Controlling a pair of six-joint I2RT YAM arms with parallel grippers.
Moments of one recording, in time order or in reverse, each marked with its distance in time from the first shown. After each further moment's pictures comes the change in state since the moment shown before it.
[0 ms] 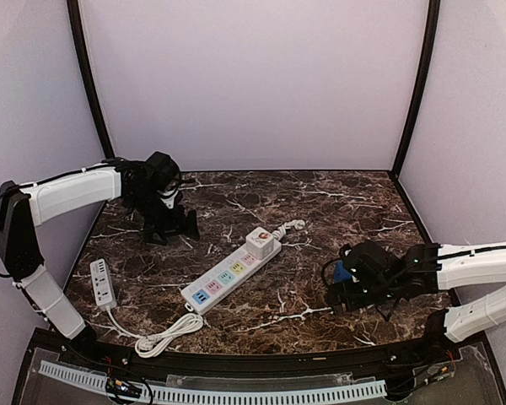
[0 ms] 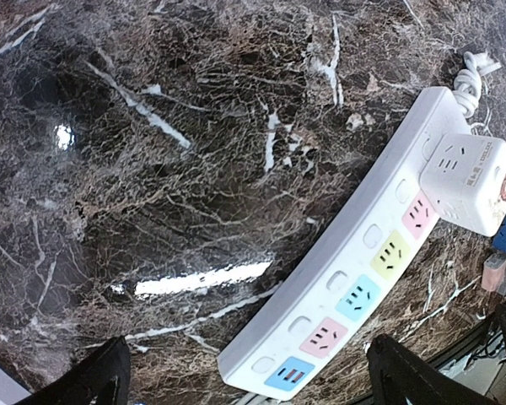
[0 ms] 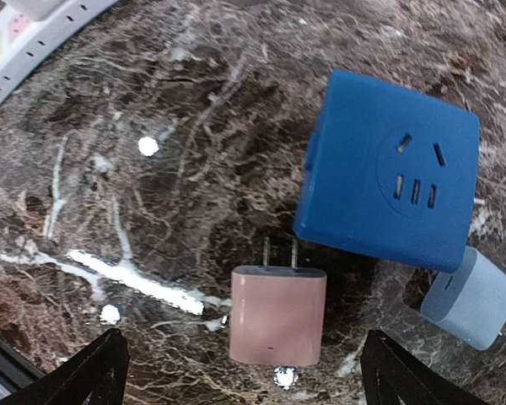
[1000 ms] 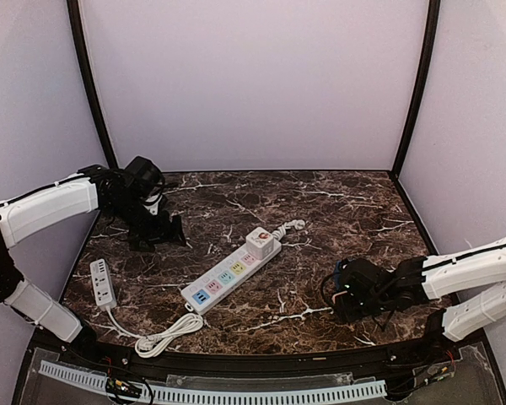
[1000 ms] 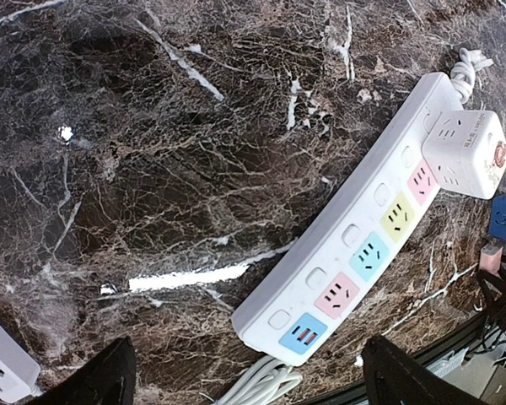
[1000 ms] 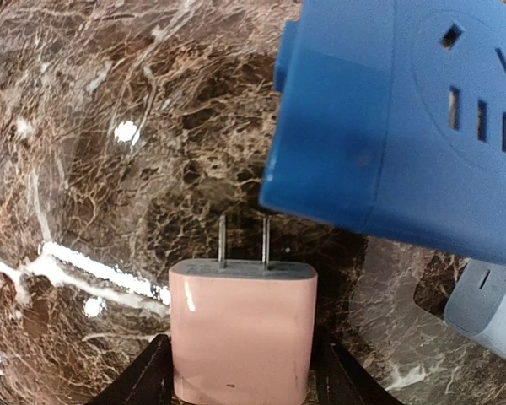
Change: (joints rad) left arm 0.000 -0.208 -0.153 -0.018 -0.018 -0.062; right arm 0.014 0.108 -0.126 0.132 0.014 0.033
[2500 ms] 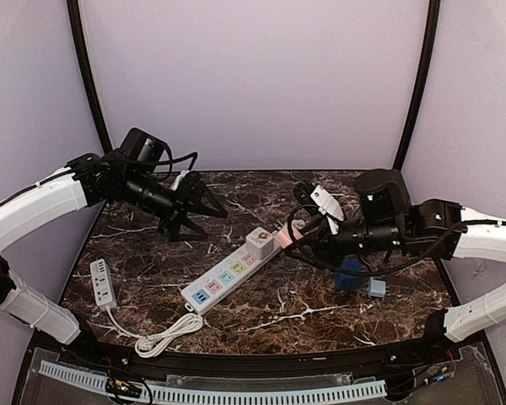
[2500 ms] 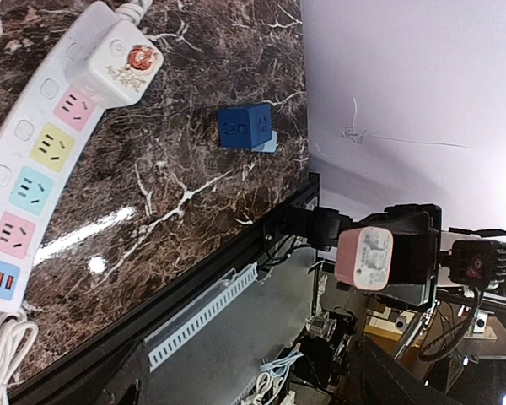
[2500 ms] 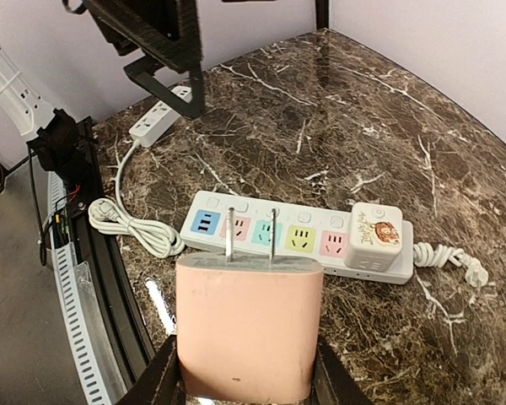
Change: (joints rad) left arm -0.154 -0.081 0.114 0.226 0.511 -0.322; right arm 0.019 -0.087 0.516 0.064 -0.327 -0.611
